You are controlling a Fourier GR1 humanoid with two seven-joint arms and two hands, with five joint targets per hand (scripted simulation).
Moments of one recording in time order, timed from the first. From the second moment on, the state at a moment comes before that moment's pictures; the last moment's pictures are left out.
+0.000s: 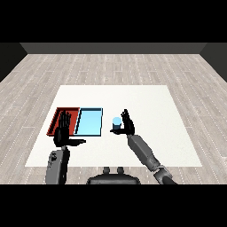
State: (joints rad) left arm -0.01 0.07 0.10 -1.68 0.14 -0.12 -0.35; right arm -0.49 0.00 0.38 -0.87 -0.62 -0.20 -0.53
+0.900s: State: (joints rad) left arm -0.05 0.07 0.11 -1.63 0.15 -0.12 -0.36; right arm -0.66 0.00 0.49 -0.64 -0.81 -0.21 -0.58
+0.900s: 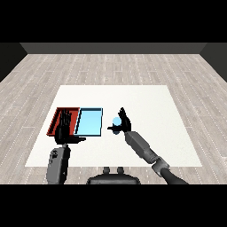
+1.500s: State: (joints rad) left arm -0.02 0.06 0.09 -1.63 0.13 -0.11 -0.38; right arm -0.72 0.00 0.59 -0.57 -0.87 -0.52 -0.61
